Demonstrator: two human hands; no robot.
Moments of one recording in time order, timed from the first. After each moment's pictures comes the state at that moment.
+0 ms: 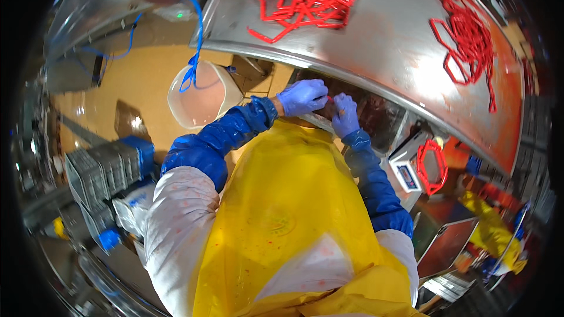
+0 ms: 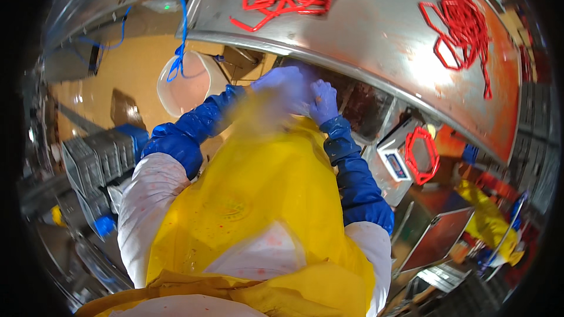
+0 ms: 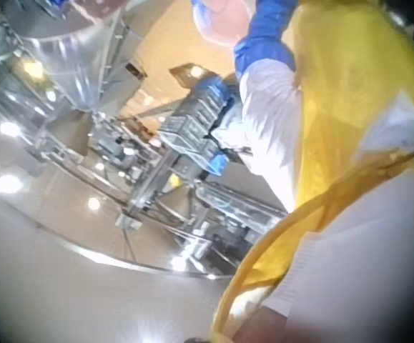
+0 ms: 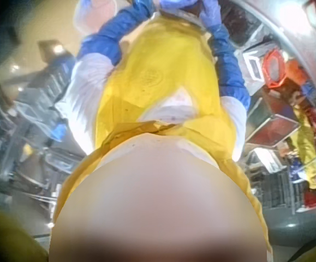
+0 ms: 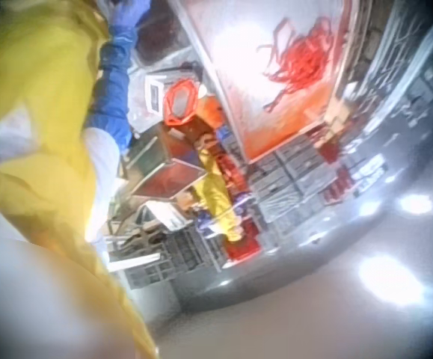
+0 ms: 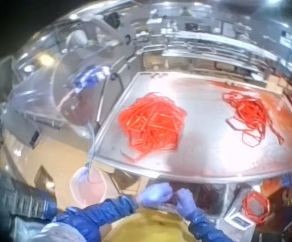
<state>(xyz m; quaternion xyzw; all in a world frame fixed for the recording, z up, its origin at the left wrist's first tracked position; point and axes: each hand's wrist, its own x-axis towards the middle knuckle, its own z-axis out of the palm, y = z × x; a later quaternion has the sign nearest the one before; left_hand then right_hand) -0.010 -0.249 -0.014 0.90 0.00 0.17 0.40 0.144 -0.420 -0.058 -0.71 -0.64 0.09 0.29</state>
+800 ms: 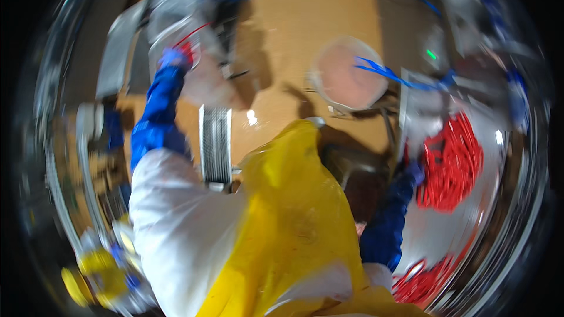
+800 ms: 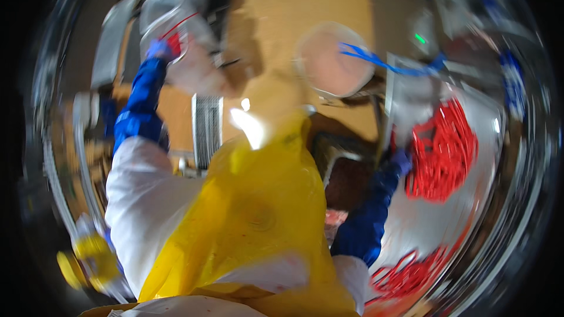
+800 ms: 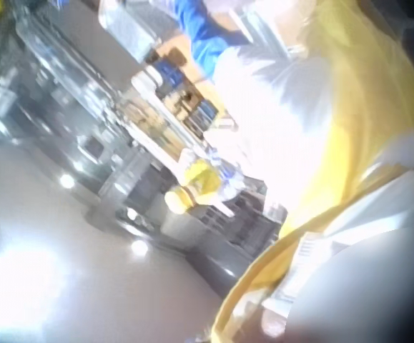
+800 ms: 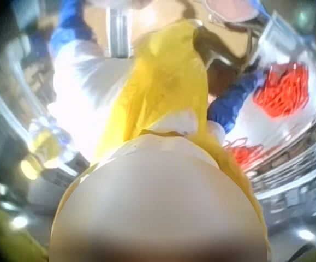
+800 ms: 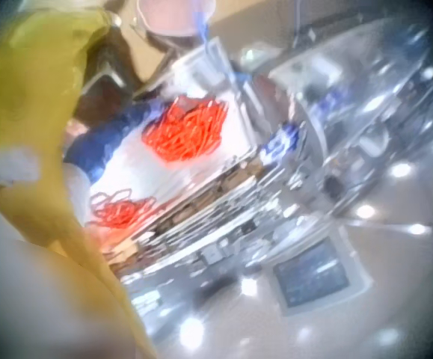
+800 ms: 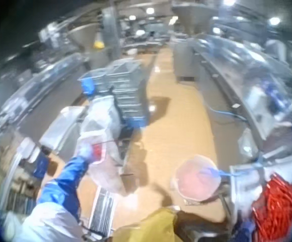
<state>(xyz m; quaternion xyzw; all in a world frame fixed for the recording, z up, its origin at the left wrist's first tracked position) -0.709 -0.507 -0.004 0.26 0.95 -0.16 0.08 0.157 -0.091 -0.147 -0.81 -0.55 0.17 0.14</state>
